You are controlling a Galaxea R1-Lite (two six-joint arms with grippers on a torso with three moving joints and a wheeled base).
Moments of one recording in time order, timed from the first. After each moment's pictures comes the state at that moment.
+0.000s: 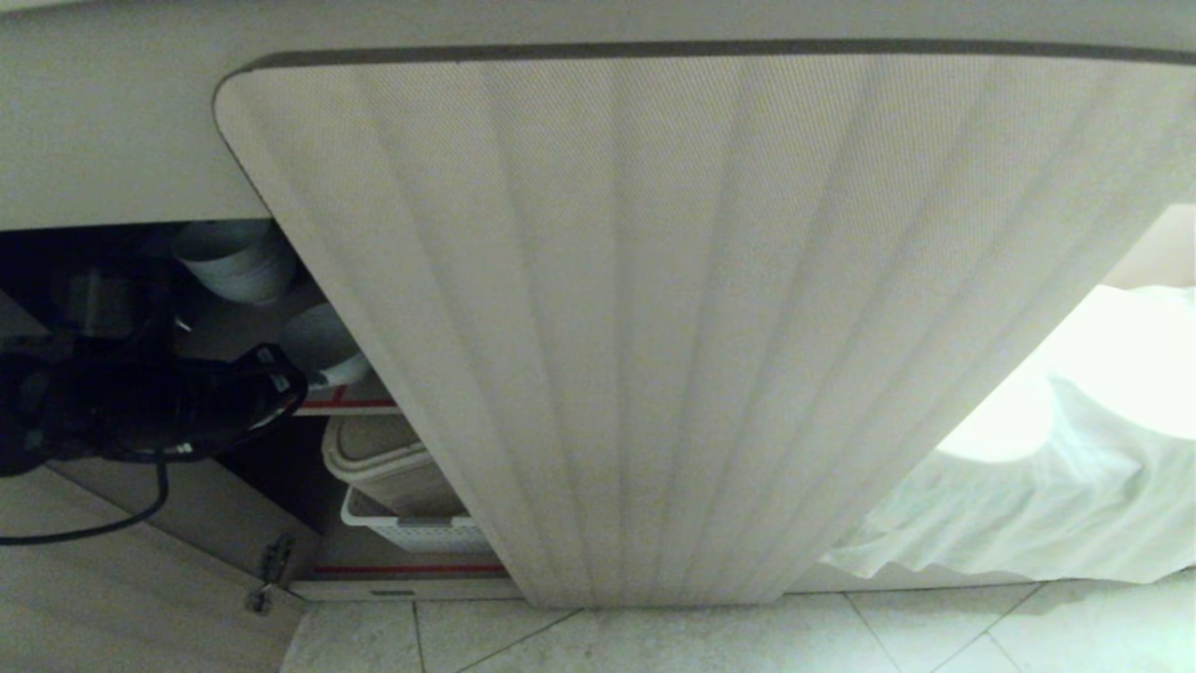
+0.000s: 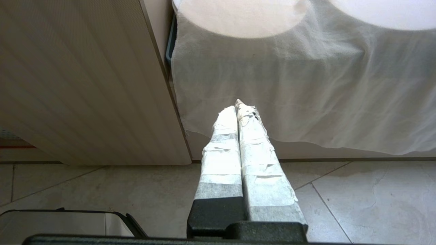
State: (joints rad) left arm 0.07 1.65 -0.90 -0.13 -0.04 -0.58; right arm 0.00 0.00 0.00 0.00 -0.01 0.01
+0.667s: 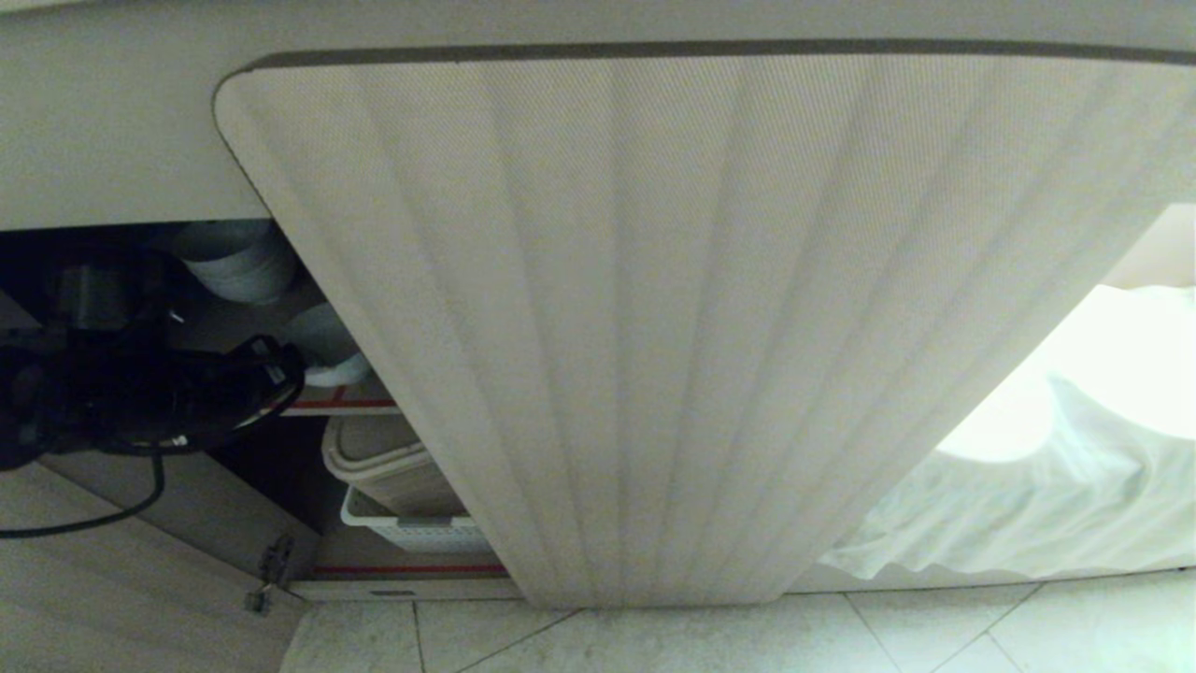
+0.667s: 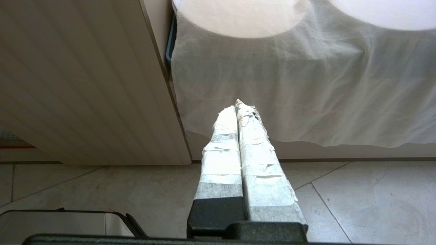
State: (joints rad) left arm 0.07 1.64 -0.91 -0.13 -0.02 -0.59; right arm 0.00 0.00 0.00 0.00 -0.01 0.01
